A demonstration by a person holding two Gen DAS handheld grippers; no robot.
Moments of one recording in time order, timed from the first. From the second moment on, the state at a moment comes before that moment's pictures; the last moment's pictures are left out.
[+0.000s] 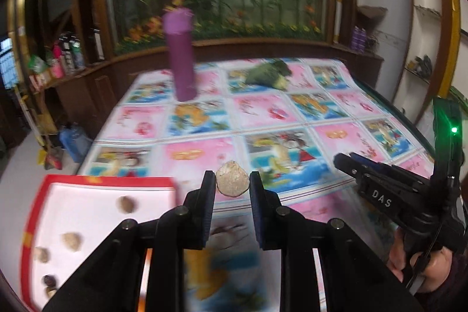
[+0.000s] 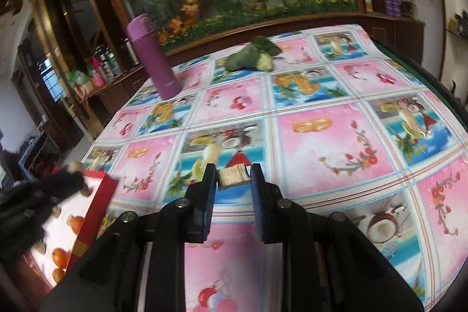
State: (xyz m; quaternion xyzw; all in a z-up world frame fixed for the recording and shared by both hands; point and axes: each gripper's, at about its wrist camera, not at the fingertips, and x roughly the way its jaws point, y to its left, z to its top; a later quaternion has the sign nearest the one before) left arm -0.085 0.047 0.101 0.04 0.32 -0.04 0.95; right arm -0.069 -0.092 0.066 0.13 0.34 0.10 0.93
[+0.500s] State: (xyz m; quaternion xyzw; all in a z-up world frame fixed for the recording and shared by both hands) left arm -0.128 0.159 0.100 0.01 0.30 0.08 0.95; right arm -0.099 0.050 0.088 0.09 0.36 0.25 0.89
